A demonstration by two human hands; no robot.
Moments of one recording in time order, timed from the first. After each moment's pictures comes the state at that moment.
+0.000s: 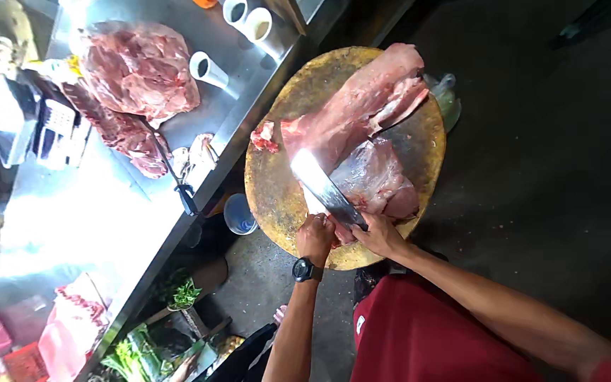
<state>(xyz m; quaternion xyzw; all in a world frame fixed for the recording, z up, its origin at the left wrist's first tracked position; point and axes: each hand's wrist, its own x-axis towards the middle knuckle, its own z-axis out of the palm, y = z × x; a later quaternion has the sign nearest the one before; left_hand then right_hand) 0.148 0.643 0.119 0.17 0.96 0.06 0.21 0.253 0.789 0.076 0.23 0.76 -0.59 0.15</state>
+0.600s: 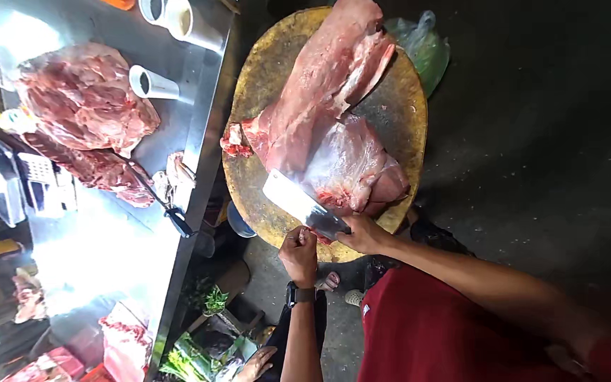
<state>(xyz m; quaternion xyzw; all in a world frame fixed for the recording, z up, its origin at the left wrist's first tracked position) 0.170 0.606 0.104 0.12 0.96 0.22 0.09 0.260 0.770 0.052 0.19 0.67 -0.69 0.19</state>
